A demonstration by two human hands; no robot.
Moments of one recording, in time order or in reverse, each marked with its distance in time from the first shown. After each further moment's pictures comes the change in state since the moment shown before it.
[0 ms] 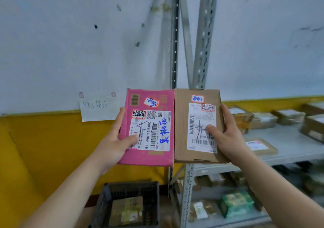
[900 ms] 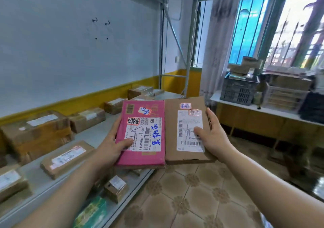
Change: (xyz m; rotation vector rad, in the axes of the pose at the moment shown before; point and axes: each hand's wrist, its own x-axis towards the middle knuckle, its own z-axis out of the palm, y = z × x) left_hand 0.005 0.062 0.657 -0.181 -0.795 -0.041; right_hand -0.119 0.169 -0.578 -0.218 0.678 0.415
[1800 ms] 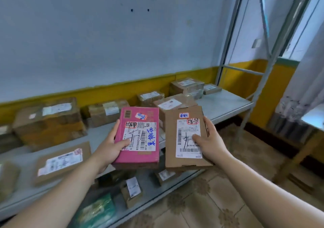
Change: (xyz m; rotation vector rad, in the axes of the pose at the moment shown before) left_hand 0.286 -0.076 0.010 0.043 0.446 -0.316; right_hand 0.382 0.084 0.131 -0.038 -0.459 -0.019
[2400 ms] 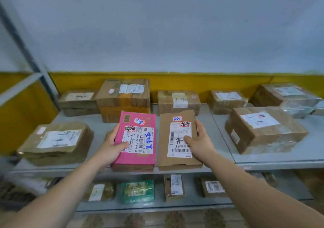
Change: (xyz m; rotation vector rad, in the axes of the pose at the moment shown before) left_hand 0.025 -0.091 -0.179 0.000 0.436 -0.241; right_hand 0.101 -0.045 0.275 -0.108 -0.526 -0.045
